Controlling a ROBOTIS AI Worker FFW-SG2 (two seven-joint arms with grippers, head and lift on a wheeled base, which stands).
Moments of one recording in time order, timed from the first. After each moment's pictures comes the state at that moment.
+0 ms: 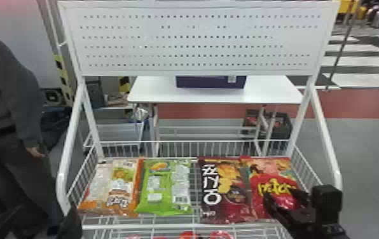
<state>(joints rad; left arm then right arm) 0.88 0.23 0.11 -2.50 0.21 0.06 0.14 0.05 -0.35 0.19 -1.59 -0.34 0.21 -0.05</state>
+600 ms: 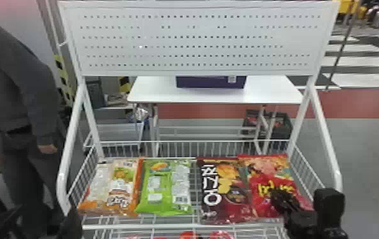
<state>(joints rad) 0.89 0.23 0.11 -2.51 0.21 0.07 0.14 0.09 -0.35 0.18 -1.62 -0.35 0.21 -0.02</state>
